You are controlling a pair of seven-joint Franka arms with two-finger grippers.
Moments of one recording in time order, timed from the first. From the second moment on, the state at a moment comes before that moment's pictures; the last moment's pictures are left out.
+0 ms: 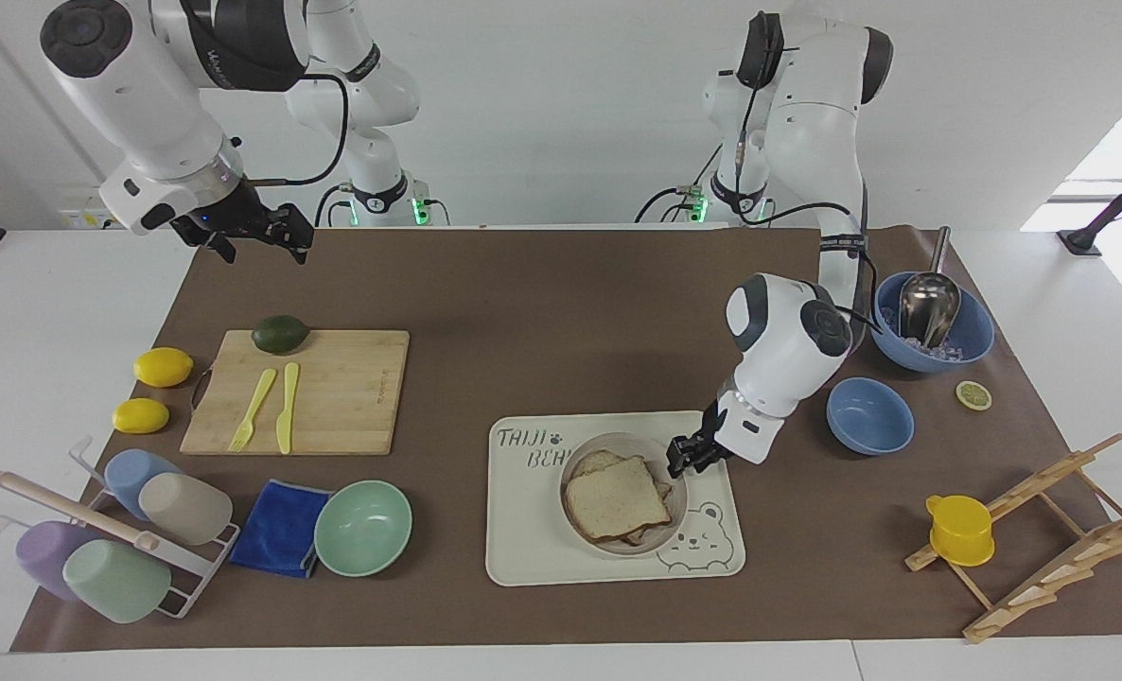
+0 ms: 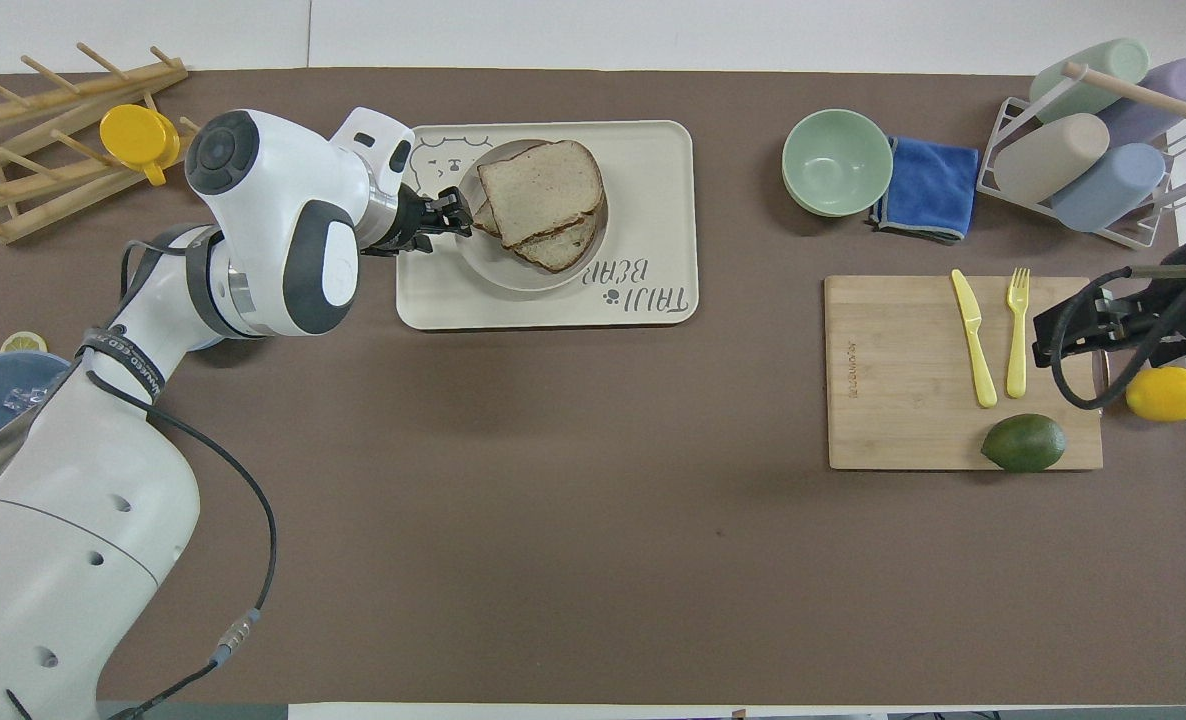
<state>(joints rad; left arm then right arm) -0.30 0.56 -0.06 -1.60 -0.30 2.33 -0.35 0.06 0.03 -0.07 -1.60 -0.01 1.42 0.03</state>
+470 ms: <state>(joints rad) -0.28 0.44 0.01 -1.59 -0.23 2.18 -0.34 0.06 0.03 -0.07 -1.60 -0.01 1.42 0.03</state>
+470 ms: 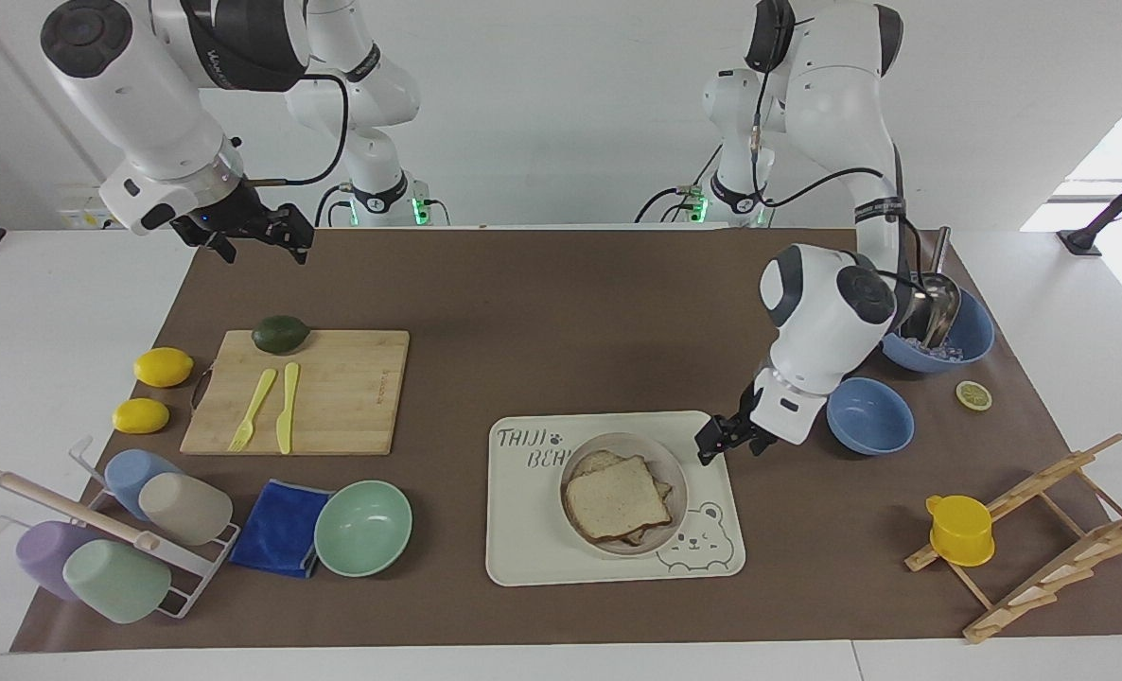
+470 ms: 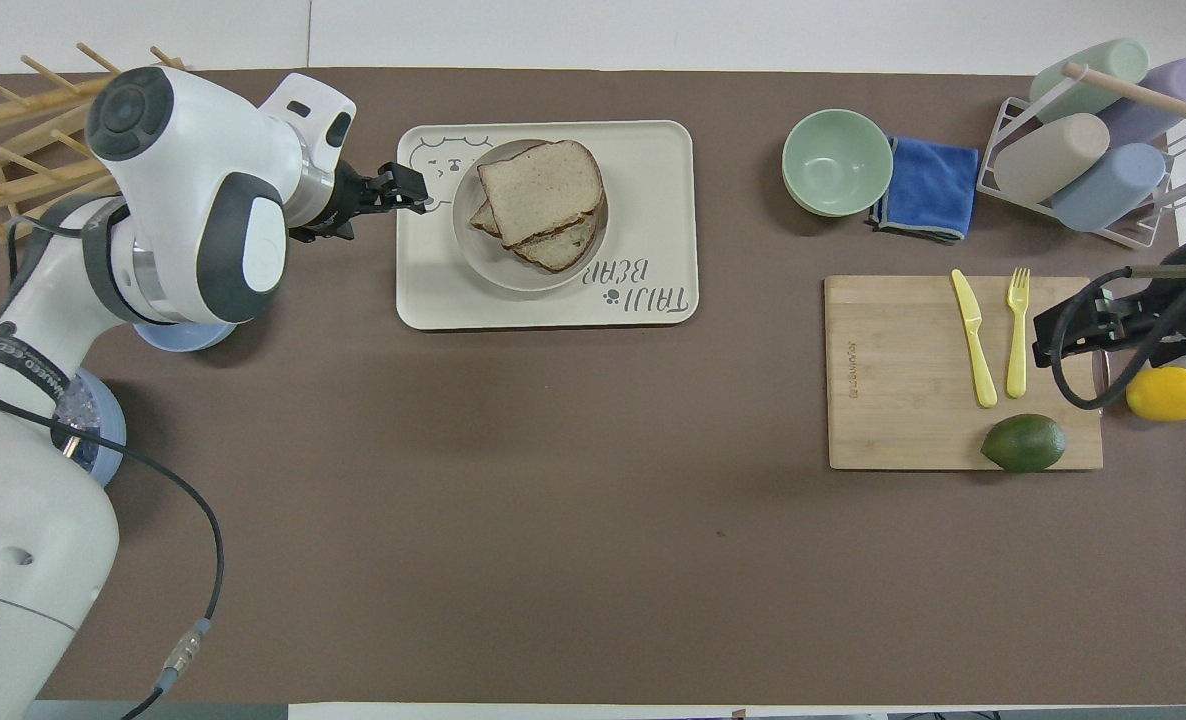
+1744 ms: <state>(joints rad) -0.20 0.00 0.04 -1.63 -0.03 1.64 -0.18 0.06 0.03 -0.07 -1.60 -0.01 1.42 0.03</state>
